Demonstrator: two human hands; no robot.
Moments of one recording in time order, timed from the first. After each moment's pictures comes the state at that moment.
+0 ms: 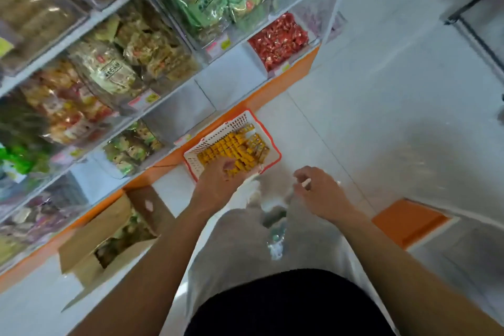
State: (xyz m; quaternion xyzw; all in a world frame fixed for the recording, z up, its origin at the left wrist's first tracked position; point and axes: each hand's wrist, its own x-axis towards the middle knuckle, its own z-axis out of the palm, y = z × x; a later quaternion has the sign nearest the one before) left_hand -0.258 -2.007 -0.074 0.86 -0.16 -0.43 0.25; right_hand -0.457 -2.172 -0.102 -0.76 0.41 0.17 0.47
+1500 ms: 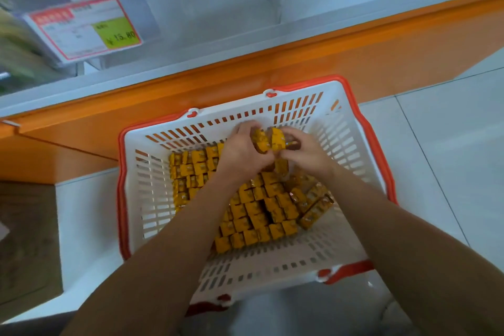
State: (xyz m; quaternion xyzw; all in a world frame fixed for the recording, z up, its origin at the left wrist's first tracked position) left_hand -0.104 -2.000 -0.767 0.92 -0.16 -0.17 0.32; right_hand -0.175 -2.163 -0.778 -0.74 0.20 0.10 0.63
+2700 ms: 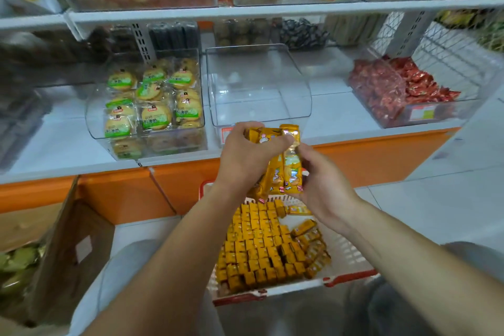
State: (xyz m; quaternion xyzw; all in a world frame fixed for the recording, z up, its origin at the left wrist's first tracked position) left_hand -0.172 -1.905 -0.410 0.73 -0.03 -0.15 0.67; right_hand -0.242 -2.028 -0.434 -0.52 0.17 -0.02 0.84
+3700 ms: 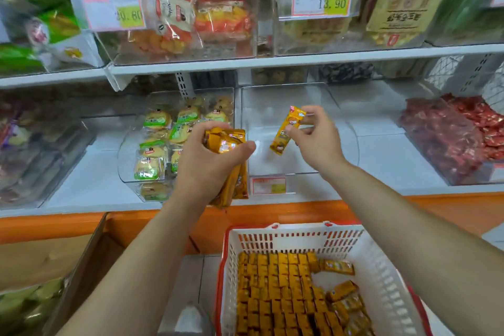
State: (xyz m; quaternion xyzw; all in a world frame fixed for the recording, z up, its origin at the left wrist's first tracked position) left_hand -0.064 -1.835 -0.387 0.79 -0.05 0.04 0.61; right_hand -0.028 -2.057 -0.431 -0.79 0.10 -0.21 0.57
